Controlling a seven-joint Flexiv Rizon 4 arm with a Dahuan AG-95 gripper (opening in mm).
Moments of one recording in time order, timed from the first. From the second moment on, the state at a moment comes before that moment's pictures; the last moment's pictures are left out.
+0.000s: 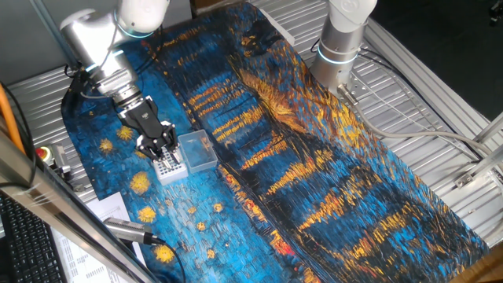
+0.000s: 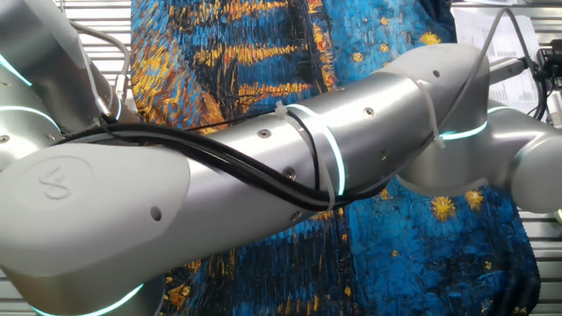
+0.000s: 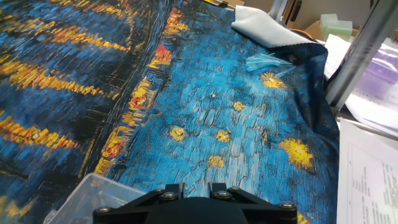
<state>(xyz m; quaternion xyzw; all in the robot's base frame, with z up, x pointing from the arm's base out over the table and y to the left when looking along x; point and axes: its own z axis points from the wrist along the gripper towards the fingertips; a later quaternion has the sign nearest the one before) 0.610 0.091 0.093 -0.76 0.51 0.28 0.28</state>
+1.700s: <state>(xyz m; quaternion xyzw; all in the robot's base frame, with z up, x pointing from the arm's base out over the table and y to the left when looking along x) 0.605 0.117 0.130 -0.77 0.64 0.09 0.00</state>
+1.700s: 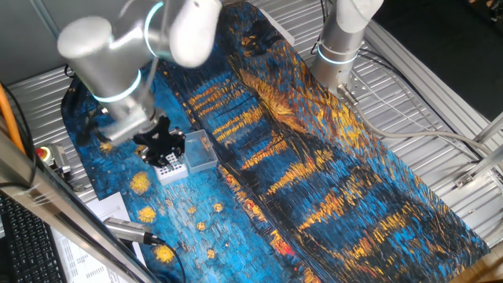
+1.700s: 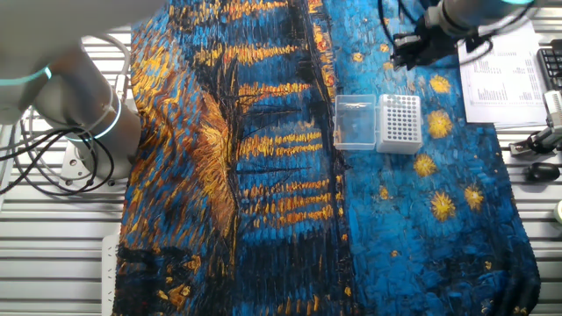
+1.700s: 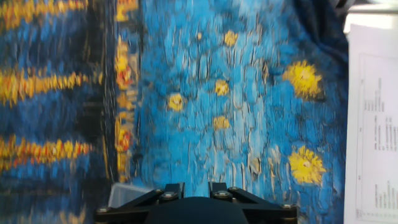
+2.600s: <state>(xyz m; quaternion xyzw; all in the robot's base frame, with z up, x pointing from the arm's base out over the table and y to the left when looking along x) 0.592 0.109 0.115 -0.86 0.50 0.08 0.00</state>
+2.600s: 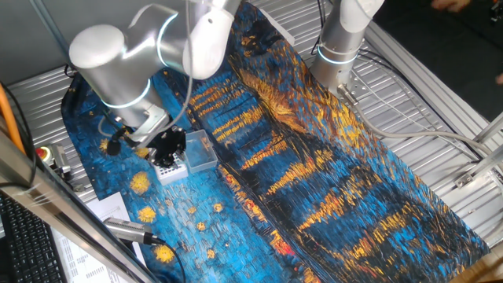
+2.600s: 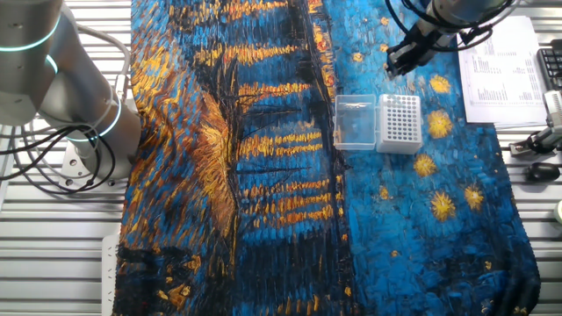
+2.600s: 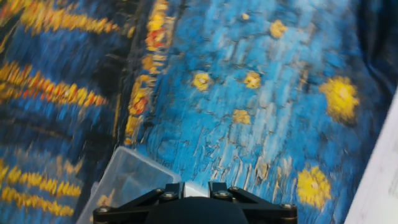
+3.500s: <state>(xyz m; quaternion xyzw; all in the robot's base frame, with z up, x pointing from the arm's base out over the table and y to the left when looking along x) 0.578 0.102 0.092 -0.90 0.43 0.07 -0.01</state>
